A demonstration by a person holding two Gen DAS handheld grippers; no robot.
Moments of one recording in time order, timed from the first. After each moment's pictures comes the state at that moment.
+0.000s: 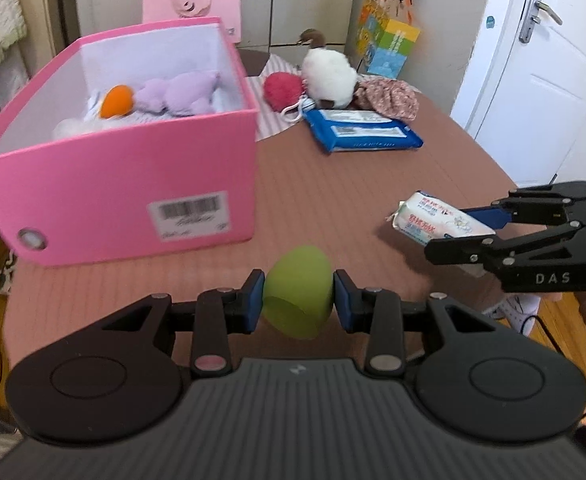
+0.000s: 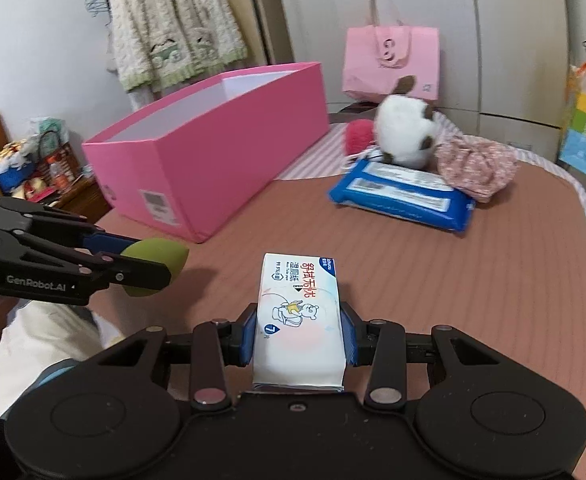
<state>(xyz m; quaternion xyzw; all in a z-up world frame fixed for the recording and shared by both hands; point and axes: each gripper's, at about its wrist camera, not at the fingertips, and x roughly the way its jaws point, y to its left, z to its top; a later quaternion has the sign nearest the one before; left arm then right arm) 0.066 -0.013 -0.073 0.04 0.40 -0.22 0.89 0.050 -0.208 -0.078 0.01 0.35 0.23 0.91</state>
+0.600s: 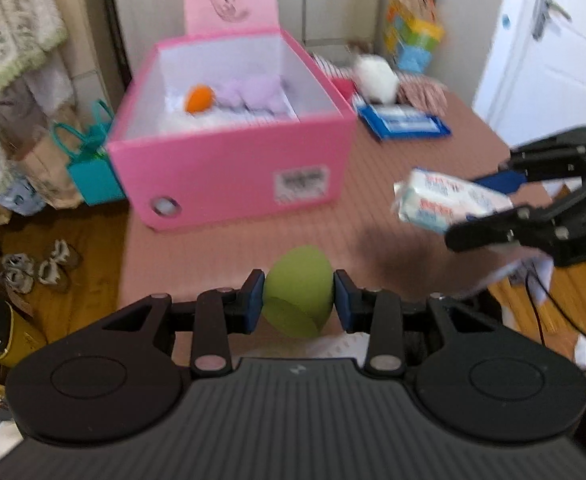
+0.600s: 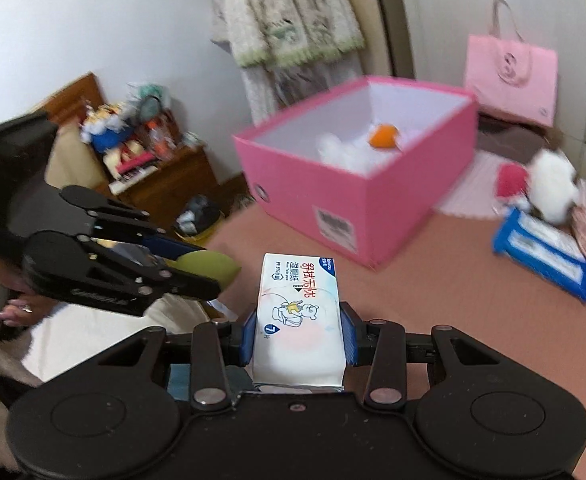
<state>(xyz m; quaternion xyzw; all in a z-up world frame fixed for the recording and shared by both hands) 0.024 0.068 -0.023 0.07 0.39 -0.18 0.90 0.027 -0.128 -0.009 -0.01 0.35 0.37 0.86</state>
